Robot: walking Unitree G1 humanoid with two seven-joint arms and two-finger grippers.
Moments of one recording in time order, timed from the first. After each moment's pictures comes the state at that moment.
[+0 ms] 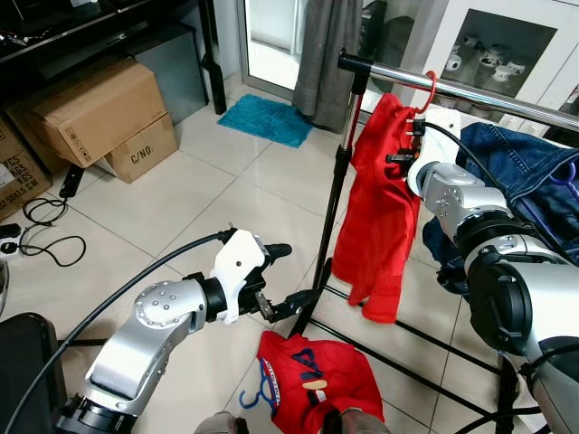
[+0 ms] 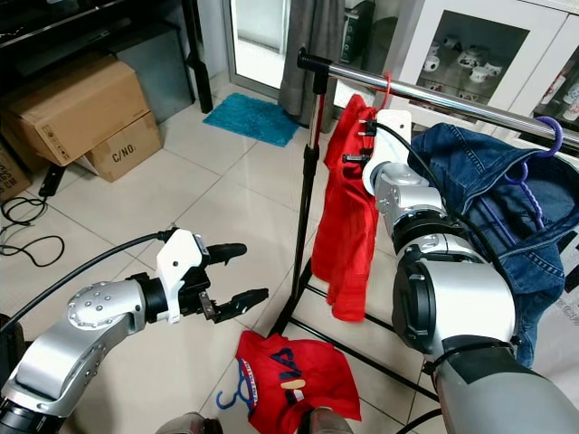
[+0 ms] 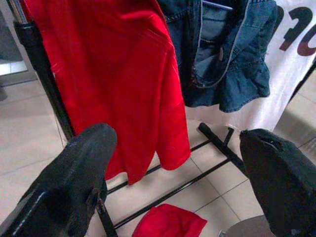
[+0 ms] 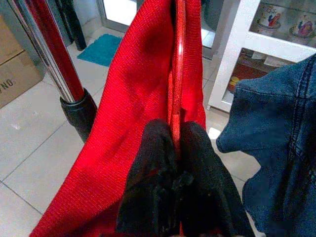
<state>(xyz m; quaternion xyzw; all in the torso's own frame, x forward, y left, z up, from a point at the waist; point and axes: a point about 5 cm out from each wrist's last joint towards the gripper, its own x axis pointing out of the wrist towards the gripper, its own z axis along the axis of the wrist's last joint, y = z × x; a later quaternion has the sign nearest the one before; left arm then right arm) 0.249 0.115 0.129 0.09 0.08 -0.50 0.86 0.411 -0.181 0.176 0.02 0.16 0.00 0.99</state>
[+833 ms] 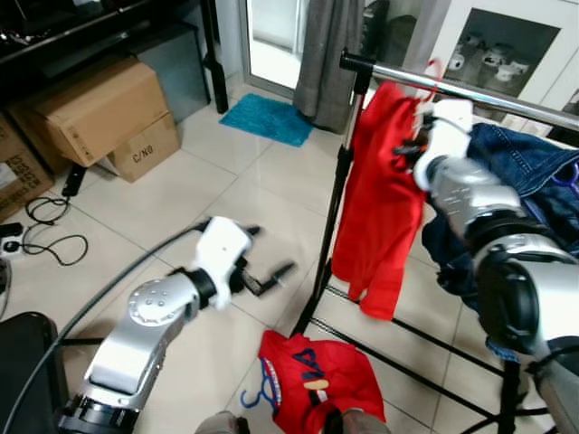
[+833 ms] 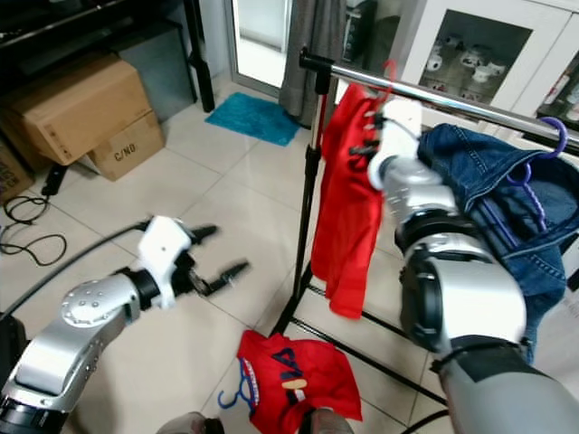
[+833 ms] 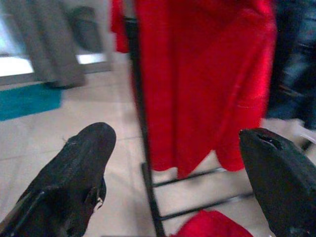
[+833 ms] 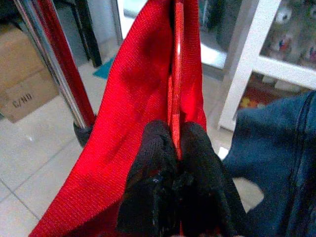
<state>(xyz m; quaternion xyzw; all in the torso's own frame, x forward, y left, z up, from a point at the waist) 0.268 0.137 0.127 0.09 0.07 -0.34 0.93 0.412 -0.198 0.193 0.02 0.11 0.03 0.99</state>
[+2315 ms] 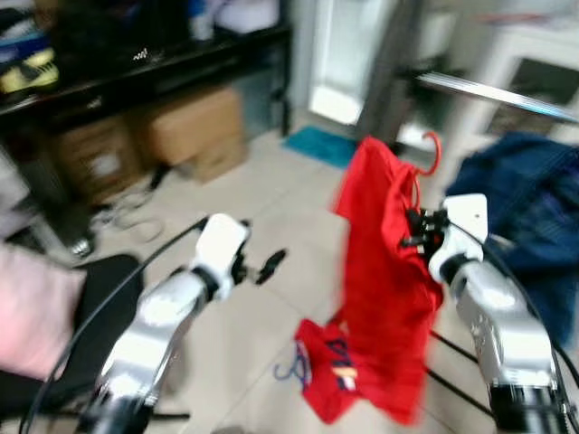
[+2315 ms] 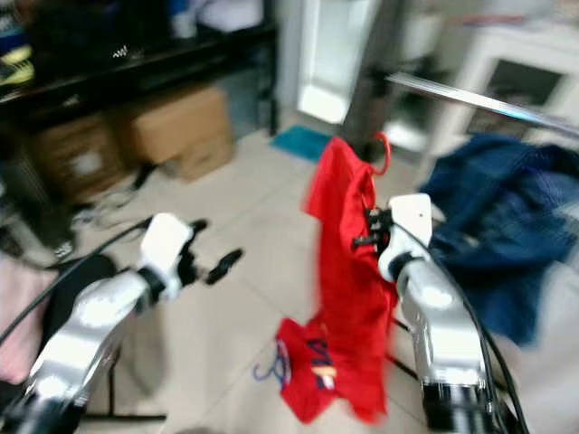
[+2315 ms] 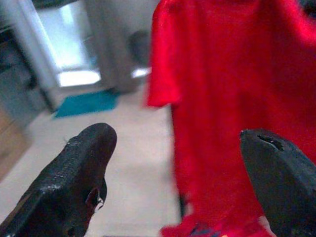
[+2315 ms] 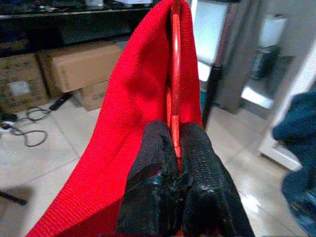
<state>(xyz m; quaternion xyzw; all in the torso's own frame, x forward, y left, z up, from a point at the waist) 0.289 0.125 0.121 0.08 0.05 -0.33 0.94 0.289 -0.188 0.126 -0.02 0.08 0.08 0.99</state>
